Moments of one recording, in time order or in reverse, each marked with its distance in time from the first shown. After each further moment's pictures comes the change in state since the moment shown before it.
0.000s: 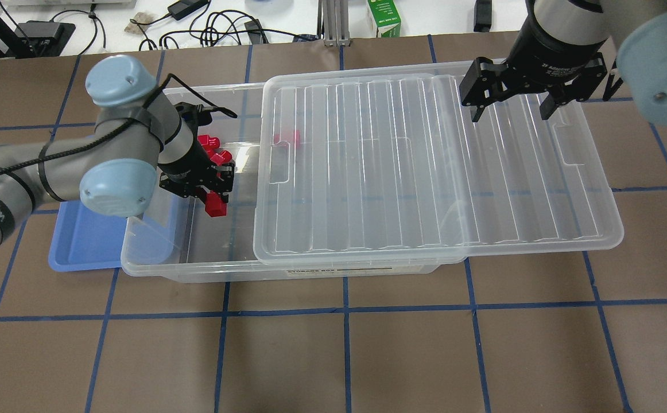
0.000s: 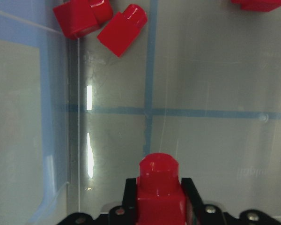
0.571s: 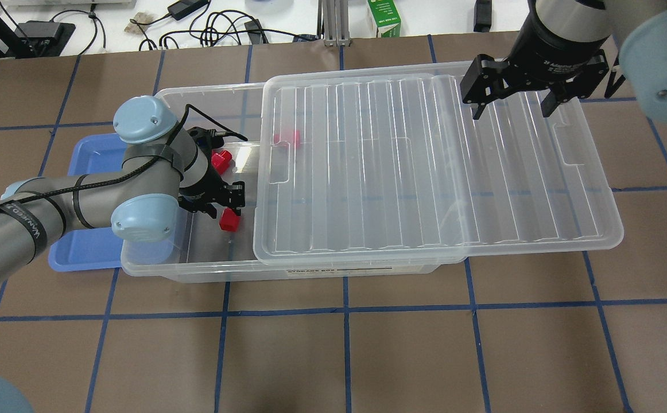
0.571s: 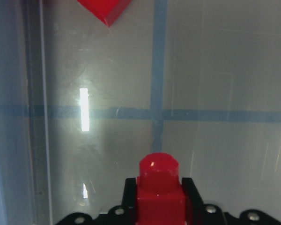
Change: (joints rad) left arm -0.002 -0.056 -0.058 0.169 0.001 0.003; right arm -0.004 0.000 -0.007 -0.001 0.001 -0.007
